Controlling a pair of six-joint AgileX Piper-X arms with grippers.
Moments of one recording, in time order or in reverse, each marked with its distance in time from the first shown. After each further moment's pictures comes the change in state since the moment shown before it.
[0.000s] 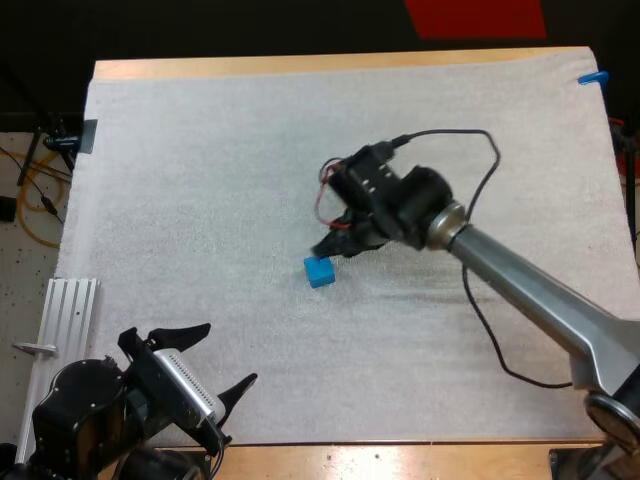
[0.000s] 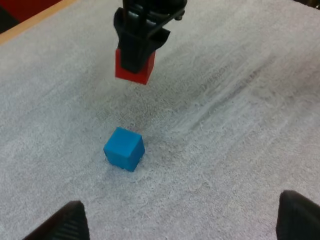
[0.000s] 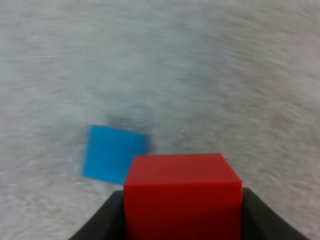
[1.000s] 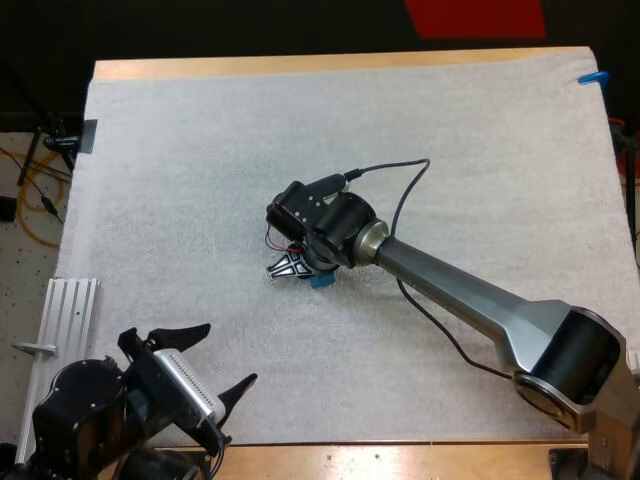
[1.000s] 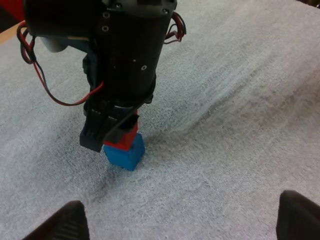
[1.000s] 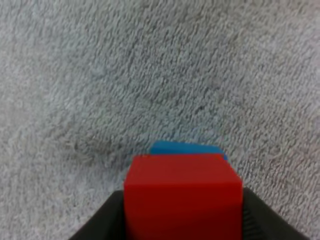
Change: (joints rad) left arm 0.000 0.000 0.000 0.002 -0.001 0.000; right arm 0.118 0.241 -0.138 0.008 0.074 0.207
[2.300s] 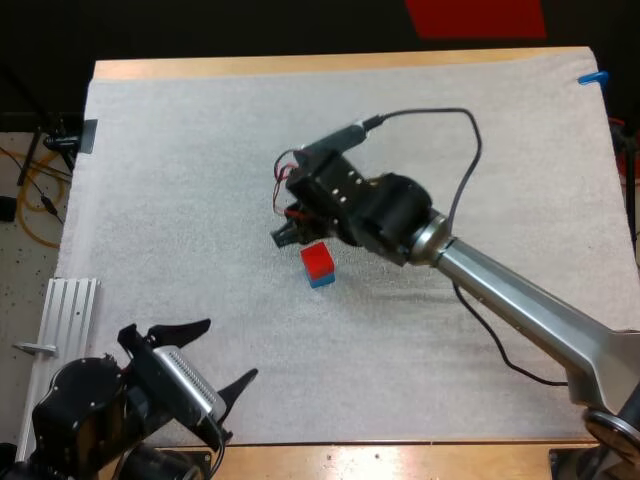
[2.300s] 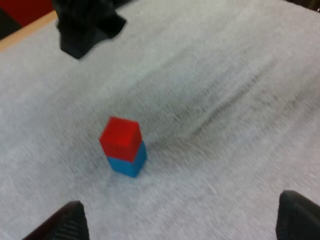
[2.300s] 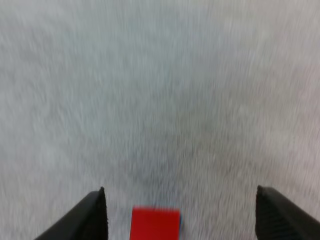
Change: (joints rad) left arm 0.000 0.010 0.000 -0.035 -0.010 0.000; right arm -0.021 -0.246 -0.016 -0.066 0.117 -0.150
